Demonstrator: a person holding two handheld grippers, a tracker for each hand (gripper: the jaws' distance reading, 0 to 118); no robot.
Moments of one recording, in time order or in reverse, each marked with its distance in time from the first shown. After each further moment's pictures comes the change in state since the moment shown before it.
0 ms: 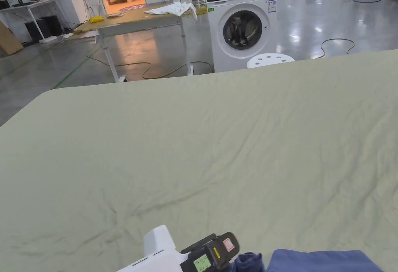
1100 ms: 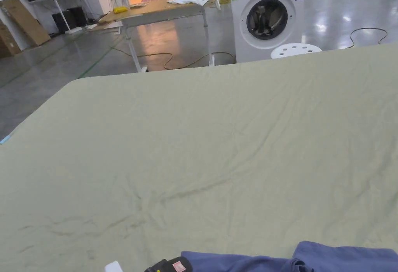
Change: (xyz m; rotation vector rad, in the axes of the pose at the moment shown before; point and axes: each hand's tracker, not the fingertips) left arm -0.125 -0.013 0.063 0.007 0.062 0.362; right arm -0.009 -0.012 -0.020 -0.055 0.050 -0.063
